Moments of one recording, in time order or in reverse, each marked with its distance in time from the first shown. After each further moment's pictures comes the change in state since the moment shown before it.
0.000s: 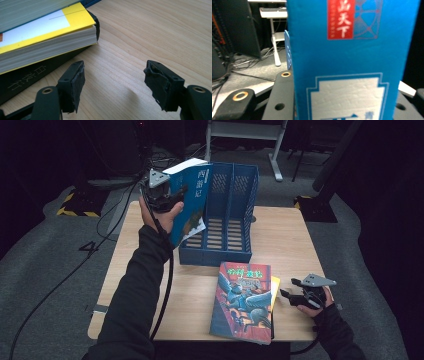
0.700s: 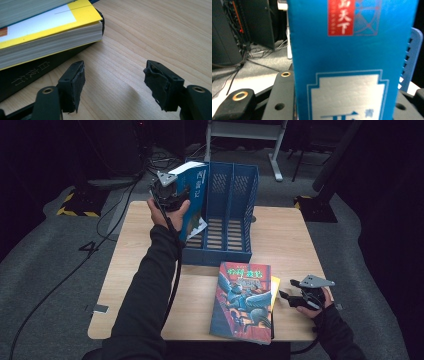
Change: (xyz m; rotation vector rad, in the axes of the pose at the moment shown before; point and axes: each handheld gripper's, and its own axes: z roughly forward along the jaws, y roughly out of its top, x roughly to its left) left arm -0.007 -0.010 0.031 0.048 0.135 -0.085; right arm 0.003 -0.001 0.001 0.010 0.010 -0.020
